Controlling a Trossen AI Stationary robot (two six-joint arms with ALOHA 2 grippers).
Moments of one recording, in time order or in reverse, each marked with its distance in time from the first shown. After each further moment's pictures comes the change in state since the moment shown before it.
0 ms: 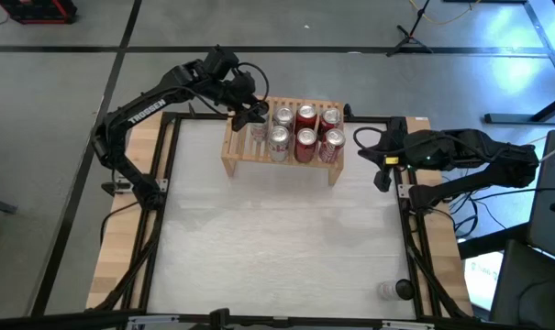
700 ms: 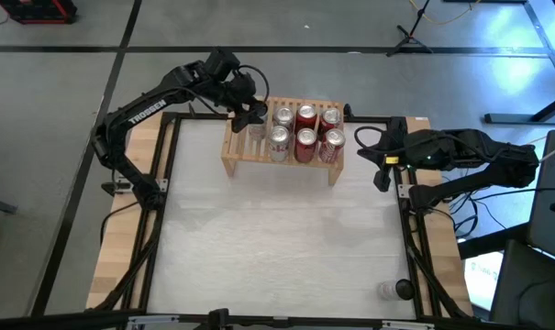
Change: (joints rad) left arm -0.006 0.000 0.000 -0.026 -0.051 0.018; right arm 0.000 0.000 0.000 0.017 0.000 -0.003
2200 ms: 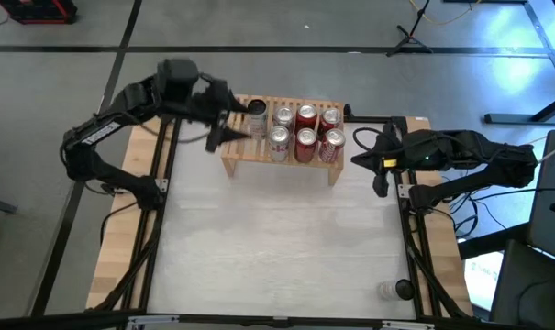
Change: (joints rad) left arm -0.272 -0.275 0.002 0.094 -0.049 -0.230; right arm 0.003 0.022 0.000 0.075 -0.121 0.023
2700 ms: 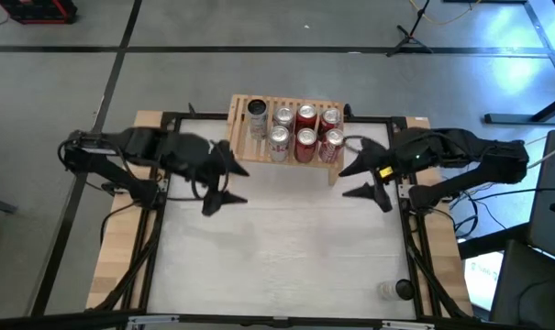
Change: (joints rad) left arm -0.543 -0.007 -0.102 -0.106 -0.418 -0.306; right arm 0.052 0.123 0.107 0.065 -0.360 0.018
